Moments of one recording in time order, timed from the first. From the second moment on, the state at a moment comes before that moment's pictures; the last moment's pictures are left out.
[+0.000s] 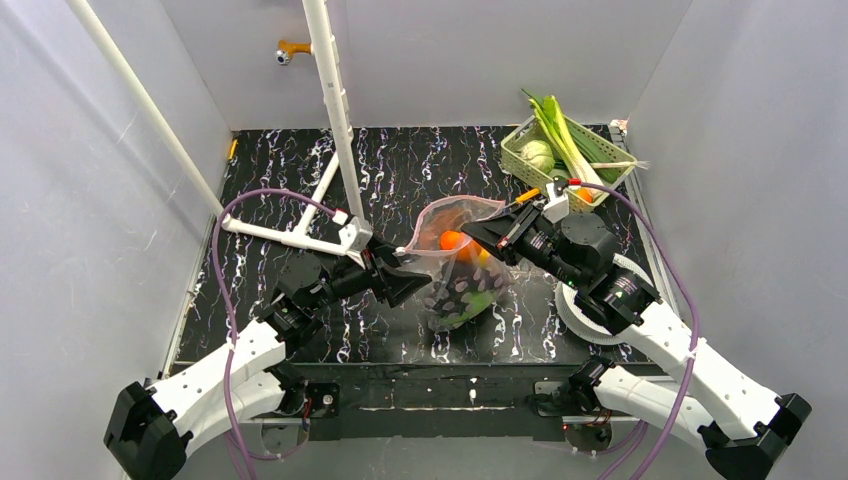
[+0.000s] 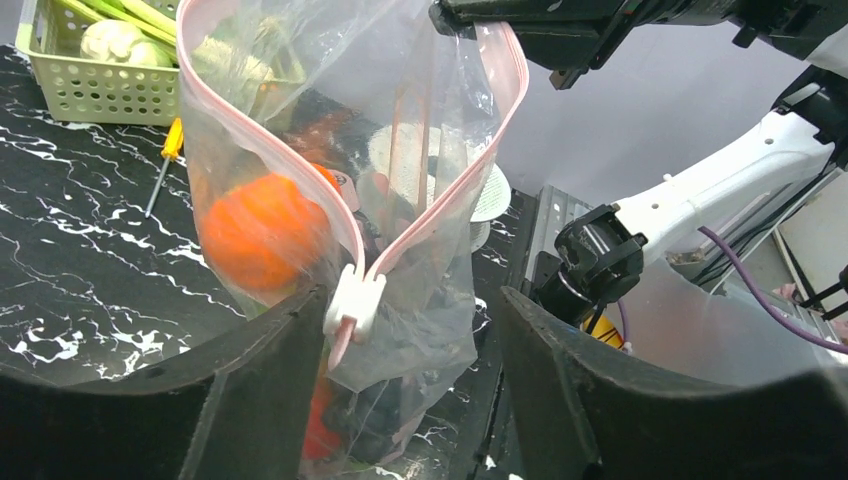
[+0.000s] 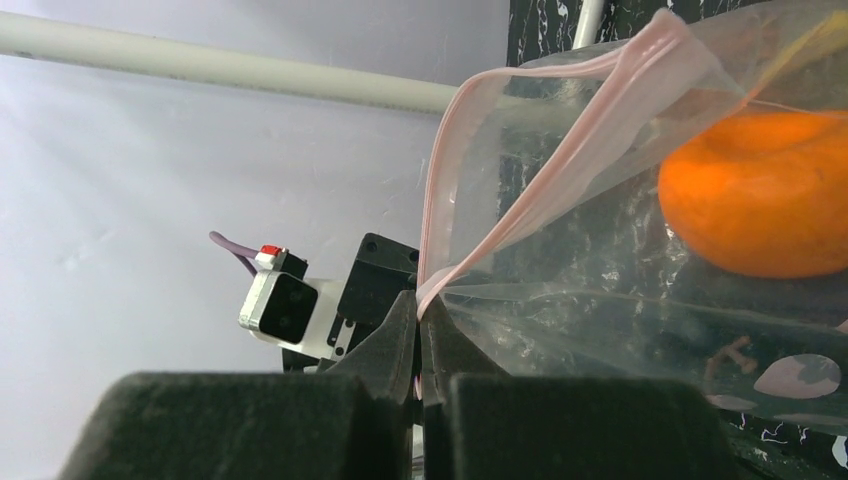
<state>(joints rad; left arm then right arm) -0.71 0.82 0.47 0.47 0.48 -0.39 0.75 0.83 0.89 -0.19 -0.06 1.33</state>
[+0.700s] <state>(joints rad) -0.66 0.89 0.81 -0.08 0.67 -0.07 0.75 0.82 1.13 -0.62 -0.03 0.45</state>
